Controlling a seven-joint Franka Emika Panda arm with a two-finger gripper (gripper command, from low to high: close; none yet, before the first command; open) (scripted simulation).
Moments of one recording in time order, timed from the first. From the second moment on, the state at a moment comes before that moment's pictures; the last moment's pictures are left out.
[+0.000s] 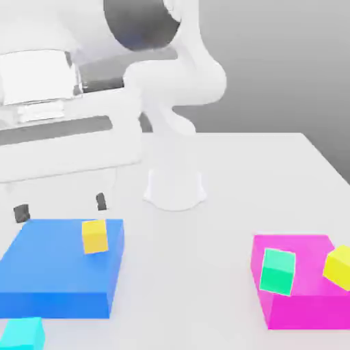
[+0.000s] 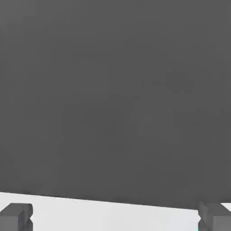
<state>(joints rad) 0.05 0.06 -0.35 -2.22 0.34 2.45 0.18</state>
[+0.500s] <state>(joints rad) -0.09 0.54 -0.34 -2.16 0.37 2.65 -0.04</state>
